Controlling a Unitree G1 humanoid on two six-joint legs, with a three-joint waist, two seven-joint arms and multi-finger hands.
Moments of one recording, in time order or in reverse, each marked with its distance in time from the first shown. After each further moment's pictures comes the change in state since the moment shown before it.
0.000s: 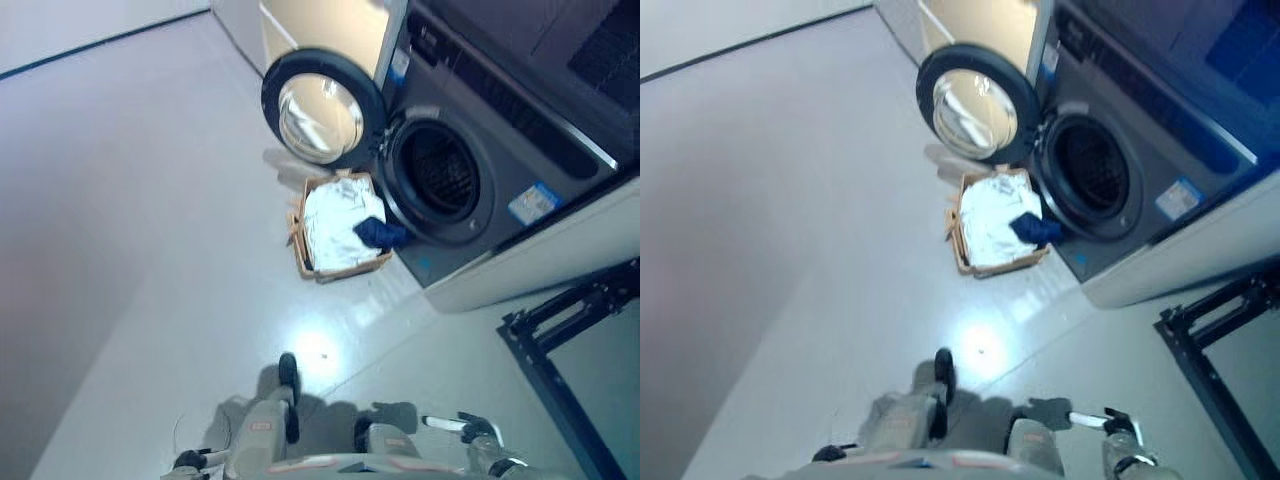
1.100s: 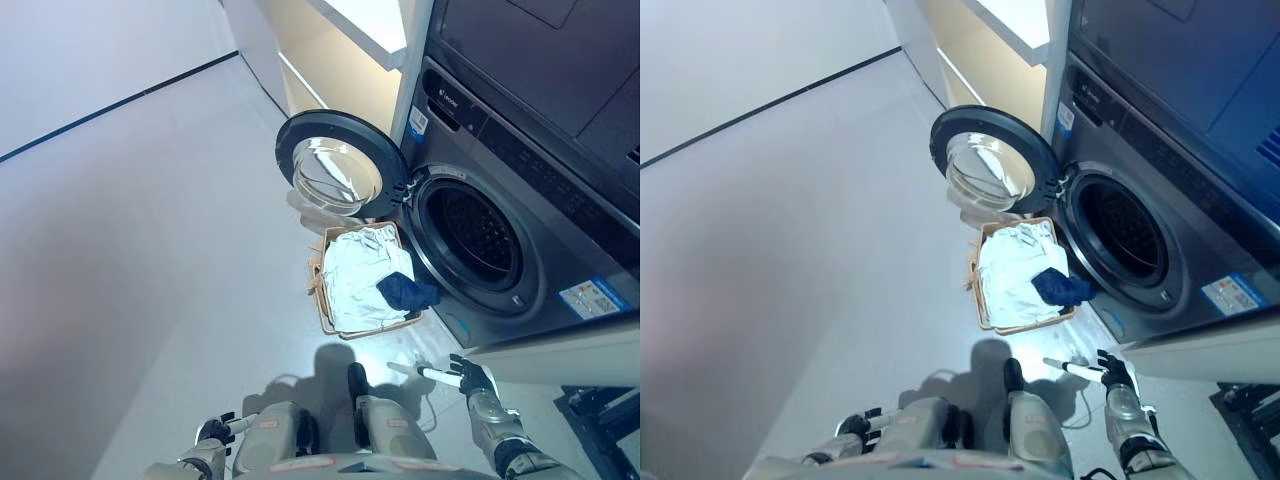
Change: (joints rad) left arm -0.059 -0.111 0.057 0.012 0.003 -0.016 0.018; right arm -0.006 -0.101 0.030 -0.221 -0.011 -0.024 0.005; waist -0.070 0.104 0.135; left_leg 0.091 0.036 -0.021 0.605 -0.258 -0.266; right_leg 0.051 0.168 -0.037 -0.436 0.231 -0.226
